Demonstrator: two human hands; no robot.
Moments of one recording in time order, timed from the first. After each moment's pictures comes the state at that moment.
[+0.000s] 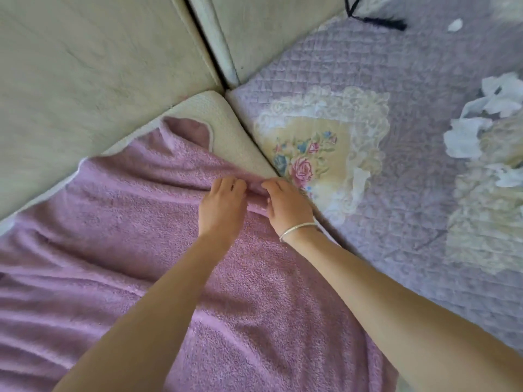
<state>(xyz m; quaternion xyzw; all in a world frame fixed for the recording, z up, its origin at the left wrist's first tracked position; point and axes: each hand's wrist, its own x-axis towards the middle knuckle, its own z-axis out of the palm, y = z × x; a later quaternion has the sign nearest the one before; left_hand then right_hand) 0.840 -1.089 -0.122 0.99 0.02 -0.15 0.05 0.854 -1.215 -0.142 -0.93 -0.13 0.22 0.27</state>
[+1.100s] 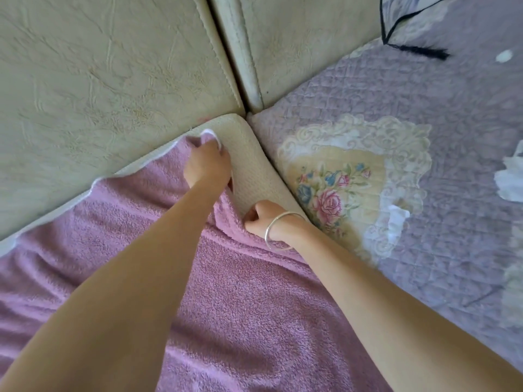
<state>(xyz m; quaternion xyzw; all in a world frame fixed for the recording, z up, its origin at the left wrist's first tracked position) 0.960 -1.035 -0.126 0.94 0.28 -0.13 0.15 0.913 -1.150 -0.139 -0.80 -0.09 0.49 0.34</state>
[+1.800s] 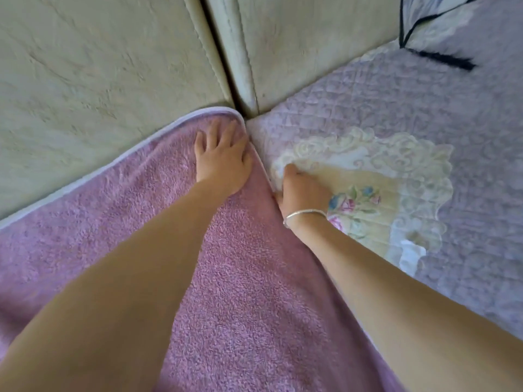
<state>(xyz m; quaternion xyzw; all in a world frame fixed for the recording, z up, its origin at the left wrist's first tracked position) 1.005 -1.038 -0.204 0.99 0.05 -0.13 0.04 0.979 -1.177 -0.199 -0.98 -0.03 0.19 0.11</state>
